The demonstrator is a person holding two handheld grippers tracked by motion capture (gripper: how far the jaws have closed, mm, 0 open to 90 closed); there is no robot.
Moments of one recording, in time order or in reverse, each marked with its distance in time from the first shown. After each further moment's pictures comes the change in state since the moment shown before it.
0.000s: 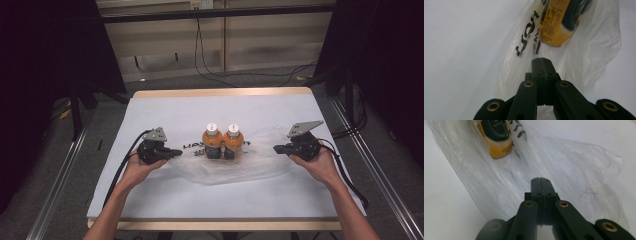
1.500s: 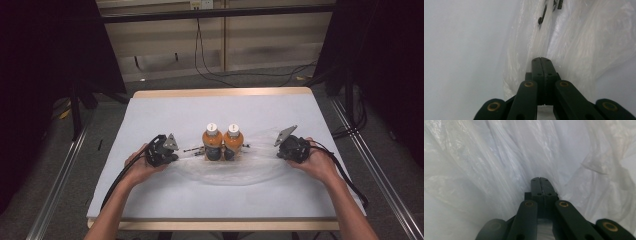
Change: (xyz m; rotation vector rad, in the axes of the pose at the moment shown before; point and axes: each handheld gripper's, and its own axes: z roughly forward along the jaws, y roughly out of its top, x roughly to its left) left arm -0.001 -0.004 0.028 0.366 0.183 0.212; right arm 0.000 -0.004 0.035 0.381 -0.130 -0.180
